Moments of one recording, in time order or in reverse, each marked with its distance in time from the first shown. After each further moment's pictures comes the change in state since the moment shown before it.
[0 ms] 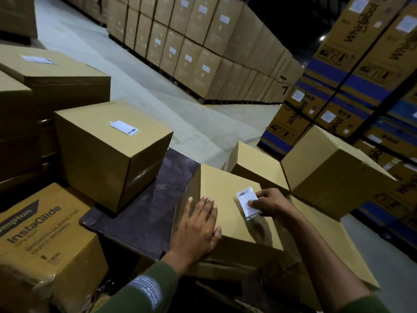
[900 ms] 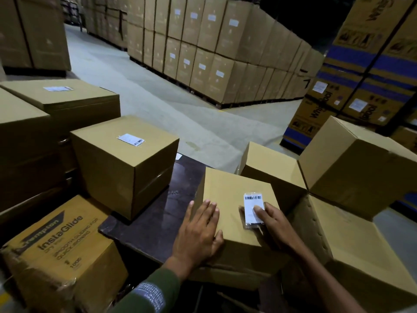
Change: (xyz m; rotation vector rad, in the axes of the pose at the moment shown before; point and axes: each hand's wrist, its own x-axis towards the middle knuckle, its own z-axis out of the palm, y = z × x) left_hand 0.000 0.000 0.005 0.111 0.022 0.036; right_hand -0.013 0.064 0.030 0.302 -0.052 -0.387
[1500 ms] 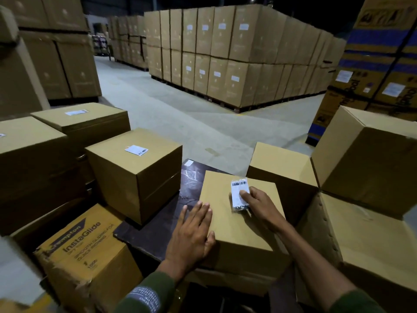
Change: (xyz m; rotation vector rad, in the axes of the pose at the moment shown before) left_hand -0.002 0.010 -0.014 0.117 -0.030 -0.046; right_hand 0.054 -0.004 0.004 -0.023 -0.027 -0.048
